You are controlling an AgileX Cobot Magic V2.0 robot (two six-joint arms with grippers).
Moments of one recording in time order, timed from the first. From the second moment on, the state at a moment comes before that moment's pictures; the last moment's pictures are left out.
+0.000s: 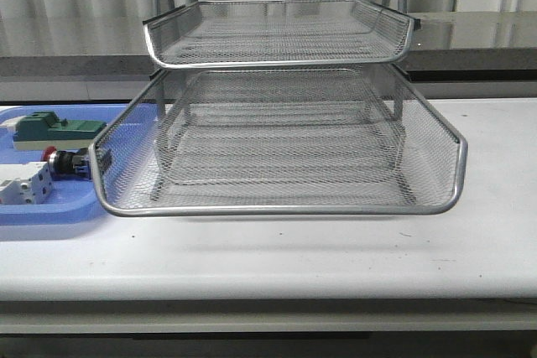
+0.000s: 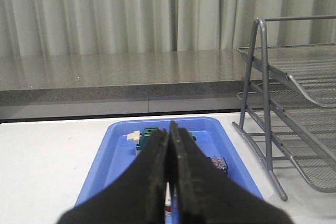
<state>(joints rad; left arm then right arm) -0.04 0.00 0.00 0.05 -0.01 -0.05 0.09 0.33 -0.69 -0.04 1.00 0.08</state>
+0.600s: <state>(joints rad) -0.04 0.00 0.00 0.05 -0.04 -0.05 0.09 0.33 -0.69 -0.04 1.00 0.08</state>
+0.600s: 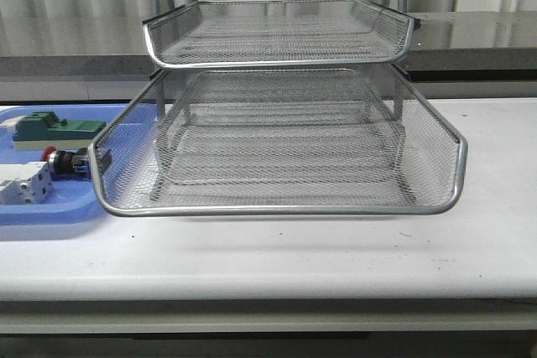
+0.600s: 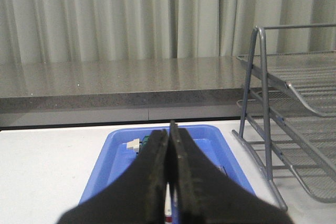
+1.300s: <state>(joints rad) -0.04 0.59 -0.61 0.00 0.44 -0.05 0.09 0.33 -0.69 -0.04 1.00 0.08</state>
